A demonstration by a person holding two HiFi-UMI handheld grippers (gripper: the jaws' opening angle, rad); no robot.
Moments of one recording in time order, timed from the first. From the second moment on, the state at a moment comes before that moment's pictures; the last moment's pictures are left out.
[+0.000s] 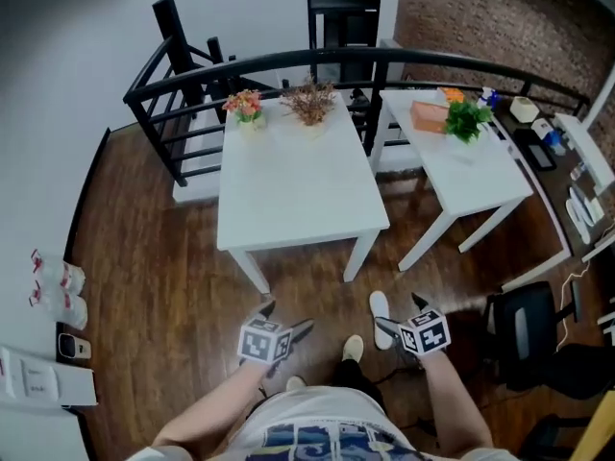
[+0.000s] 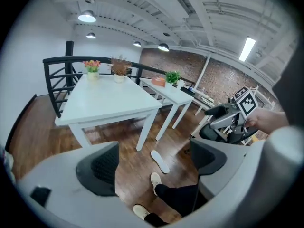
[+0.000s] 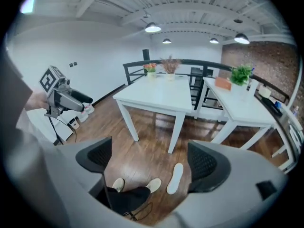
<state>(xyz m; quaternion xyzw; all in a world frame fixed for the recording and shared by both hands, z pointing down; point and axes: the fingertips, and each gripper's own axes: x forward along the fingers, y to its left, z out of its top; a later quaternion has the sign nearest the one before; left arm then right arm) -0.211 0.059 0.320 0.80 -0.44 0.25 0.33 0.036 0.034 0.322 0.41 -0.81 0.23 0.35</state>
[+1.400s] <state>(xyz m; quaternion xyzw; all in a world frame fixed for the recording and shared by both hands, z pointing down) -0.363 0.154 0.252 0.79 -0.50 0.18 0.29 -0.080 0.136 0.206 0.41 -0.84 0.12 0.34</state>
